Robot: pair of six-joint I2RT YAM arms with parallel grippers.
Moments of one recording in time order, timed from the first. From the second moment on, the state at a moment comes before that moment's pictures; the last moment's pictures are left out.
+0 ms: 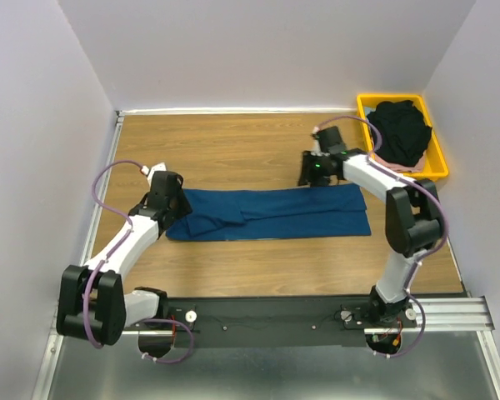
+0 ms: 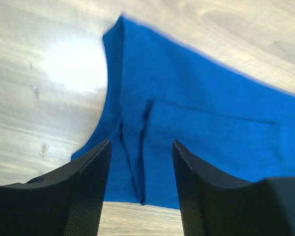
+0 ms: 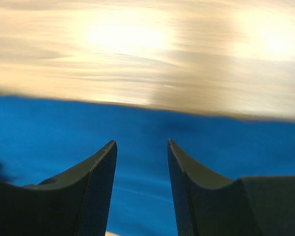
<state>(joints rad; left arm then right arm) -0.19 1.19 0.68 -0.31 -0.18 -0.52 0.39 1.87 1.34 -0.45 -0.13 0.31</state>
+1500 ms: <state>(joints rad) -0.15 1.24 0.95 -0.27 -0.22 -0.43 0.68 2.26 1.88 -0.30 -0.63 0.39</state>
